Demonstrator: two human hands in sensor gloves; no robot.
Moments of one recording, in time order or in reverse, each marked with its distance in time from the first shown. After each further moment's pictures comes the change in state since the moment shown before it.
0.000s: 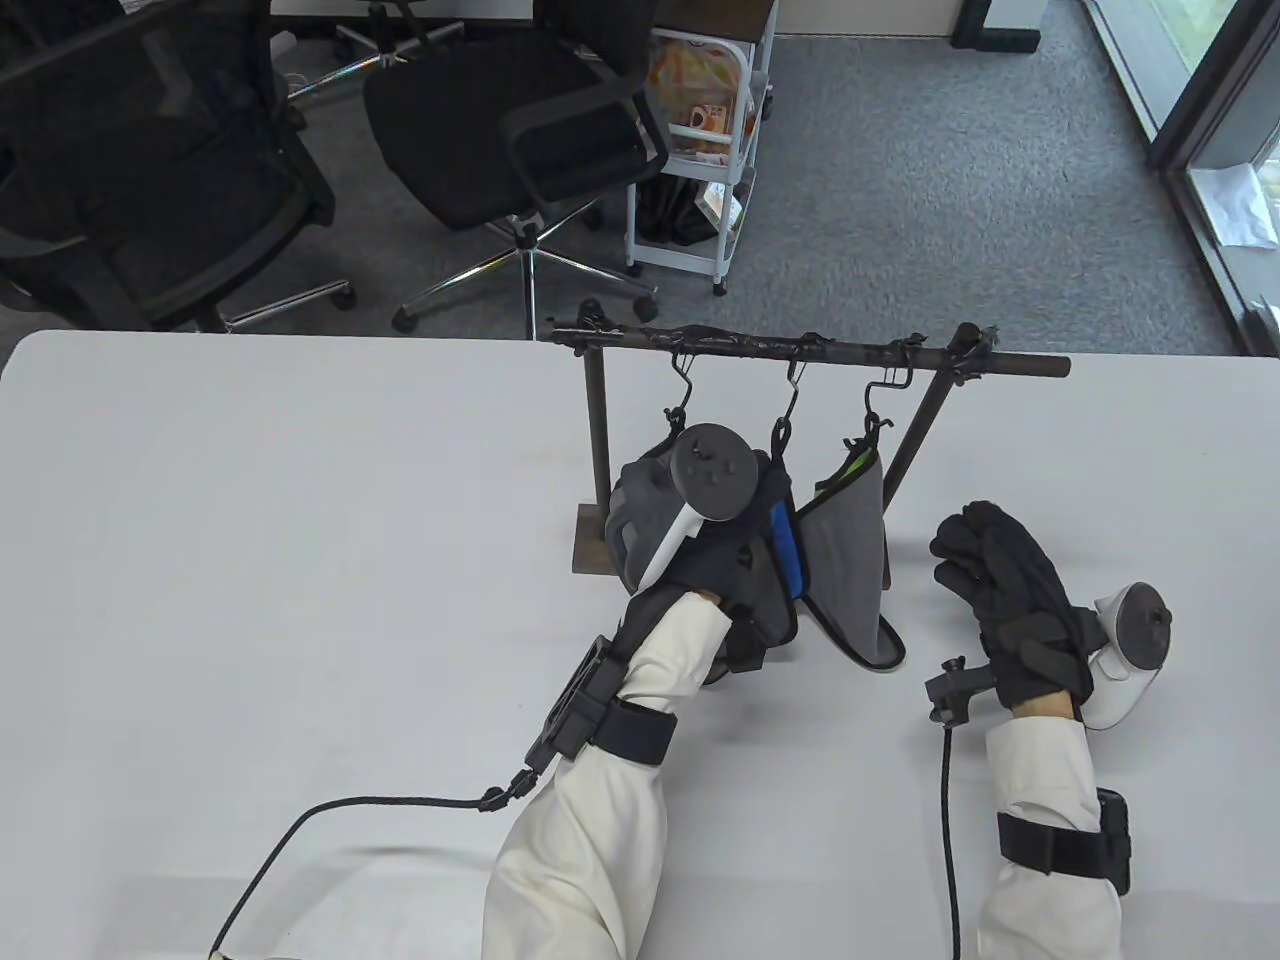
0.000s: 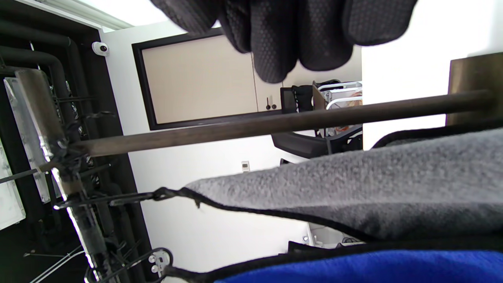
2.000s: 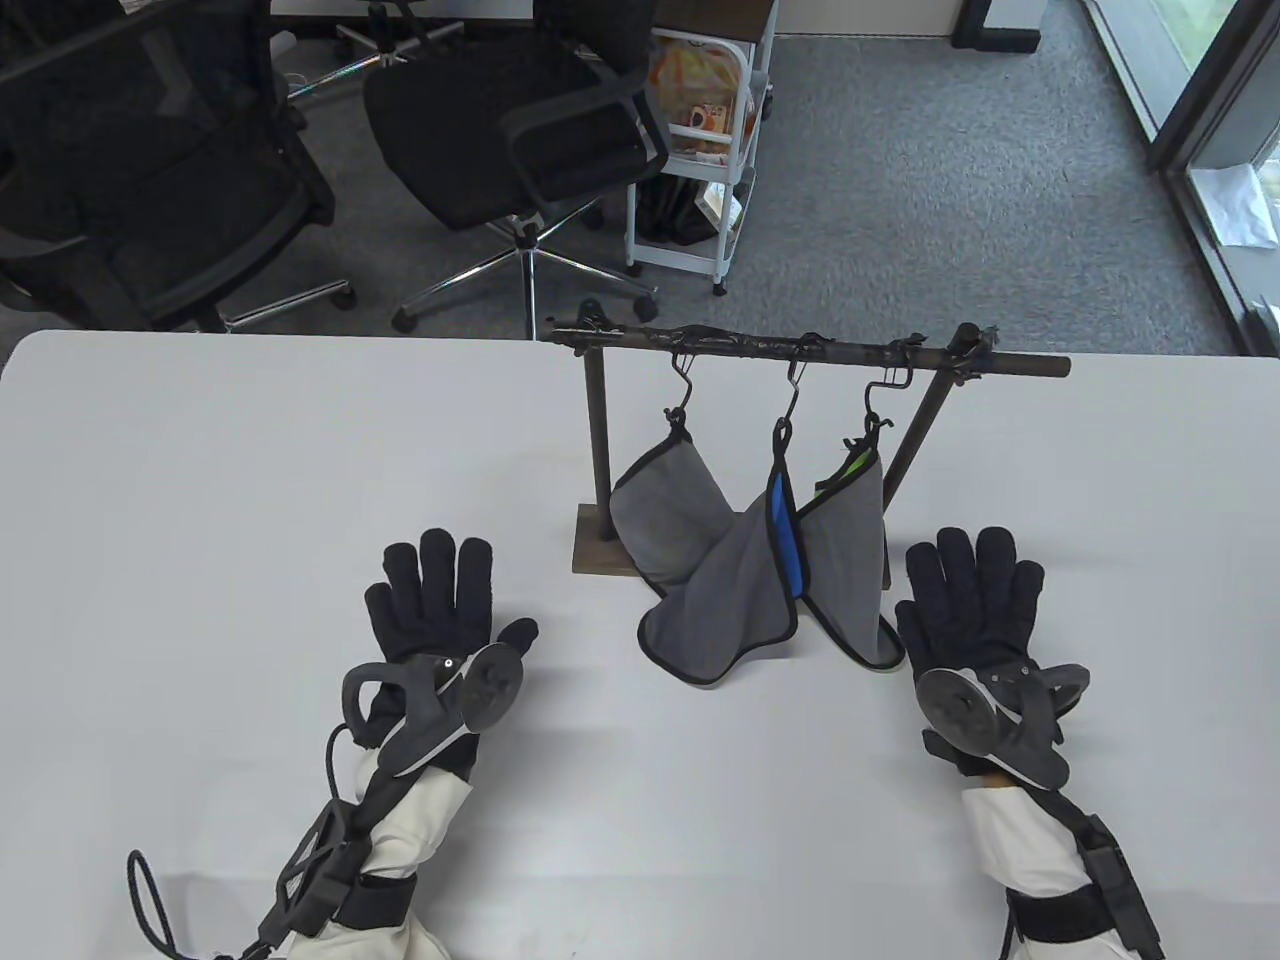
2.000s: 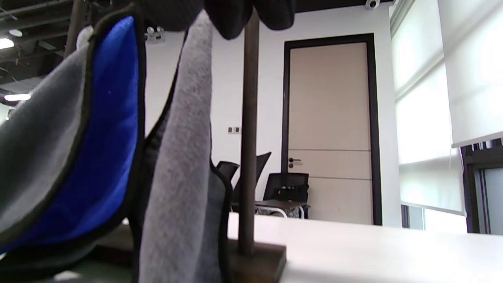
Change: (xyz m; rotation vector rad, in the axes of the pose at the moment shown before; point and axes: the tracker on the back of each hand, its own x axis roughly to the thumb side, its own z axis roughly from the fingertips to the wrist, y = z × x) left_hand -0.212 0.008 0.110 0.136 -0.074 -0.662; right_hand 0.011 0.064 0.060 -0.026 -0.566 1.616
